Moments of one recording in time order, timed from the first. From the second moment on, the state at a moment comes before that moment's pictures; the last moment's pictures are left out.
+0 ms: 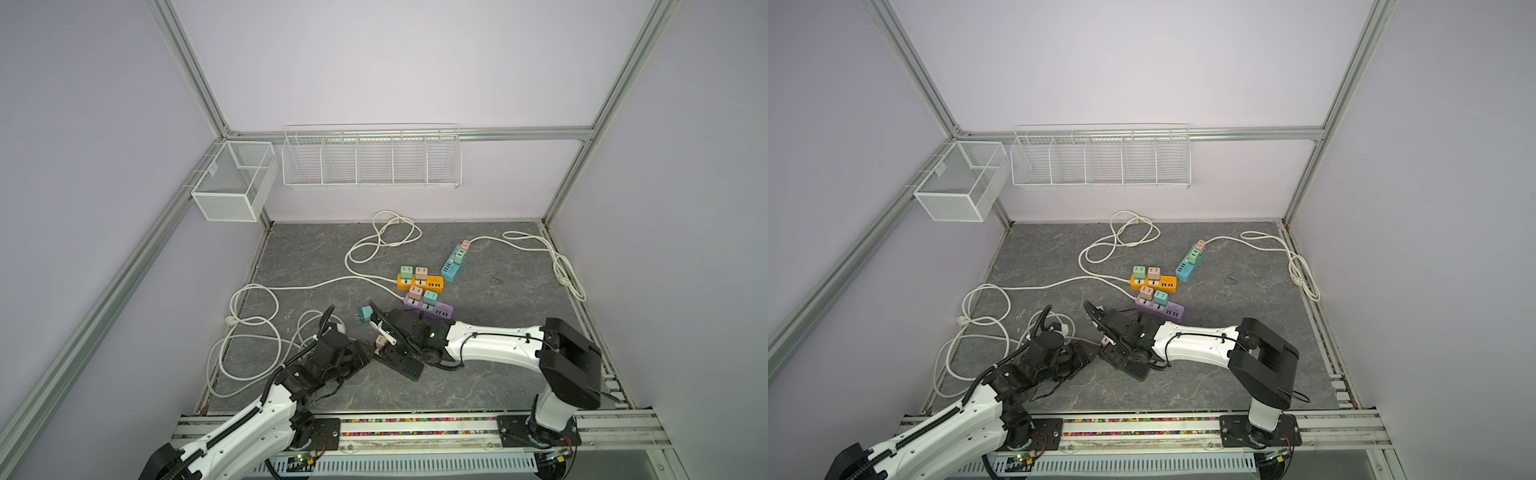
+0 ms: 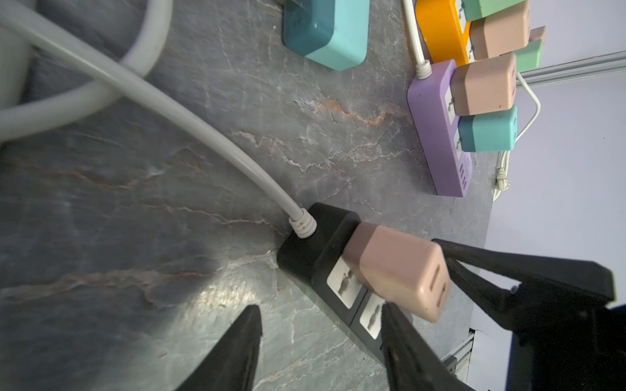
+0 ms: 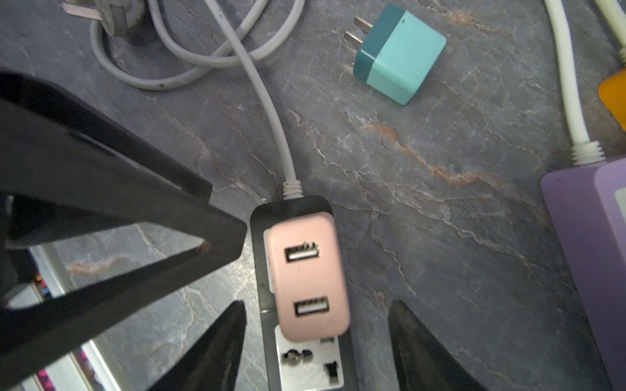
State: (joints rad) left arm -0.71 0.75 0.25 -0.24 0.10 -1.18; right arm 1.15 1.75 1.13 -0.38 0.08 0.21
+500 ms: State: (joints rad) left arm -0.71 0.85 0.23 -0.14 0.10 -1.18; right arm 1.15 1.80 1.17 -0.35 0.09 0.19
